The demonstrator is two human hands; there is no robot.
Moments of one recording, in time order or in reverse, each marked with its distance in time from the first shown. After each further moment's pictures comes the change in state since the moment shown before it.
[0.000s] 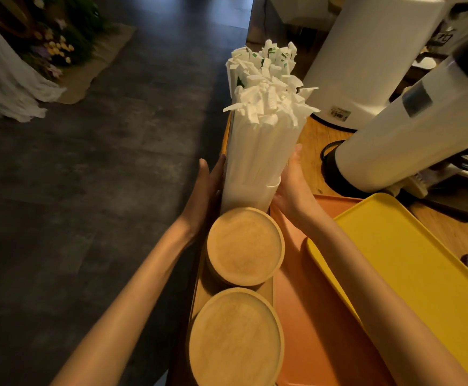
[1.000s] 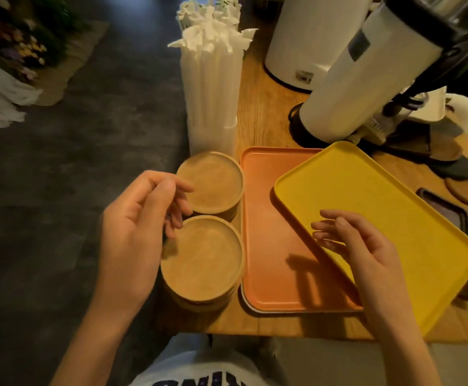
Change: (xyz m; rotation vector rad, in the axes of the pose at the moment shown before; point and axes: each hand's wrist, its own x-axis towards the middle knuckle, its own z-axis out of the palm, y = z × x) left_hand -0.187 0.035 0.059 0.414 0.281 0.454; right_hand -0.235 0.041 -0.072 -0.209 0.416 -0.217
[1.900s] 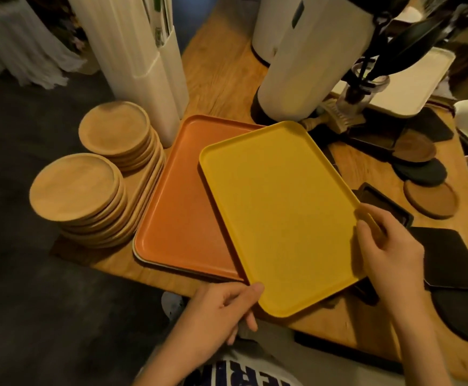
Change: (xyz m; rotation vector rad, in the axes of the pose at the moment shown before) left_hand -0.143 -0.027 0.232 0.057 -0.420 -0.755; right_hand 0.067 0.064 -0.213 -0.624 -0.017 -0.090
